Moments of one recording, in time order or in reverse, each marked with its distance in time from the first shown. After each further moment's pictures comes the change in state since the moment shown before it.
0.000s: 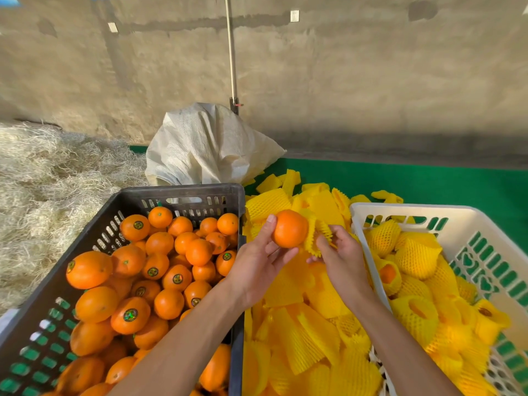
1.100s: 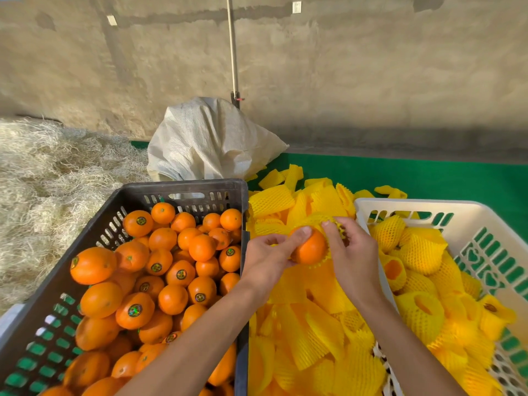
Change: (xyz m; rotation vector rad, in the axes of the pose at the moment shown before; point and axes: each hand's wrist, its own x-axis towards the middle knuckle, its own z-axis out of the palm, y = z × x) left_hand 0.000 -0.014 0.008 0.551 0.242 0.172; right_hand -0.007 -0.011 -0.002 -0.357 0.130 -0.281
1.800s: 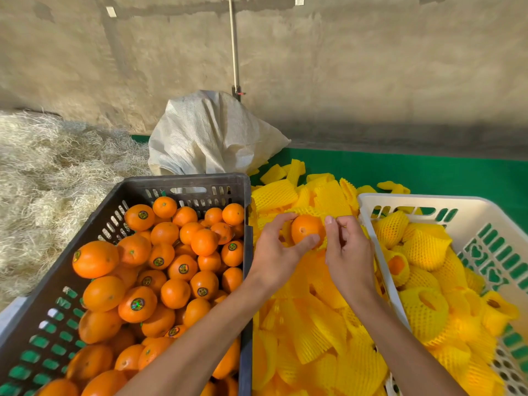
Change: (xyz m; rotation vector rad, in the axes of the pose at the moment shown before) left_hand 0.009 -0.013 -0.001 0.288 -0.041 0.261; right_hand -0.008 0.007 0.013 -0.120 0.044 -0.099
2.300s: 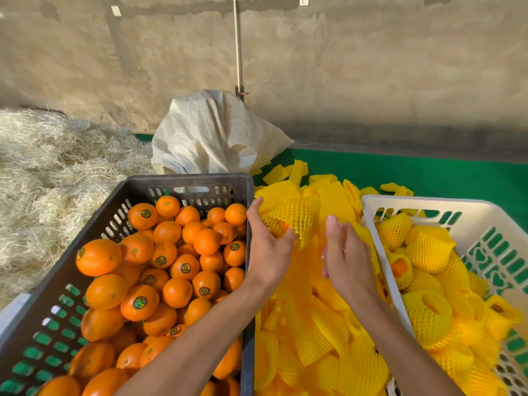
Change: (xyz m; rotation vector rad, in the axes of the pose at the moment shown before) left_hand -0.007 0.012 -0.008 -0.089 0.196 0.027; right_hand -0.005 -0.011 0.000 0.022 -0.151 0.259
